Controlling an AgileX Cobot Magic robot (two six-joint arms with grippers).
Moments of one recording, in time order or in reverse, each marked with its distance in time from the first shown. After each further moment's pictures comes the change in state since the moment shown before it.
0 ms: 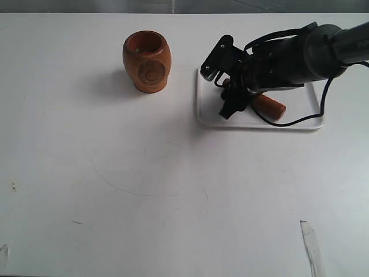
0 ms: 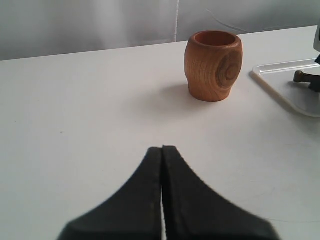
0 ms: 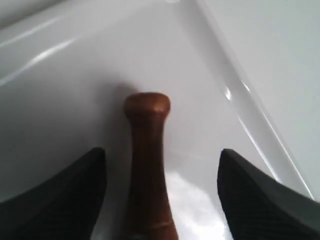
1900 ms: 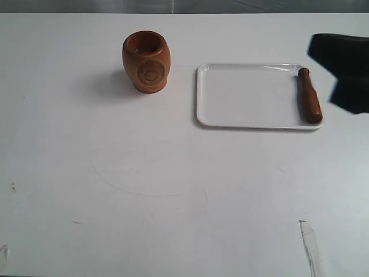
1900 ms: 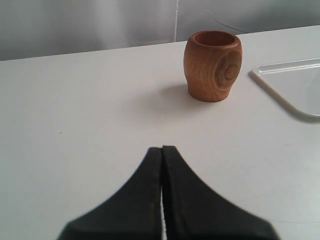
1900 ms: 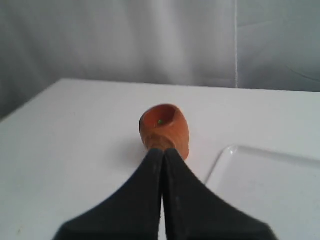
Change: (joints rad) left arm 0.000 0.000 0.000 0.000 0.000 0.000; right arm 0.143 -1.341 0.642 0.510 -0.221 0.317
